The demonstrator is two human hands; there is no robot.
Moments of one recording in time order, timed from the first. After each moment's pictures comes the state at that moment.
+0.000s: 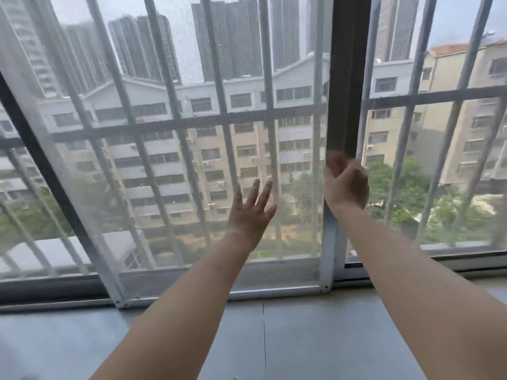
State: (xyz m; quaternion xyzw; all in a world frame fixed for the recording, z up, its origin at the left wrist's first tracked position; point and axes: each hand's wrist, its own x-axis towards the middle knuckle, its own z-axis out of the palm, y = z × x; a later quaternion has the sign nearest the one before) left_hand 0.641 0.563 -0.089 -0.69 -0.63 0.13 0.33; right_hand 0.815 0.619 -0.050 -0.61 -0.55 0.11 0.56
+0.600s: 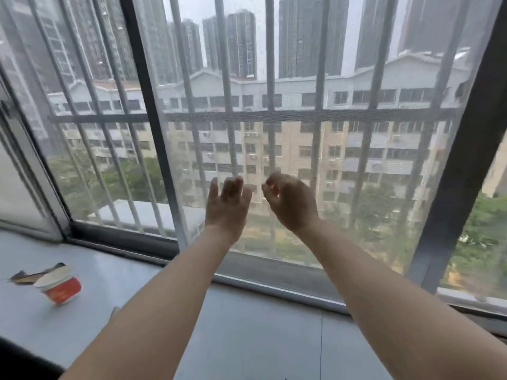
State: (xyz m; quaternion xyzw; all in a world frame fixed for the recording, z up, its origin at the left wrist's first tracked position) left_hand 0.502 0.481 -0.075 -0.51 -0.79 0.05 0.34; right_hand 0.621 0.553 -0.056 -0.25 -0.85 0.04 0.45
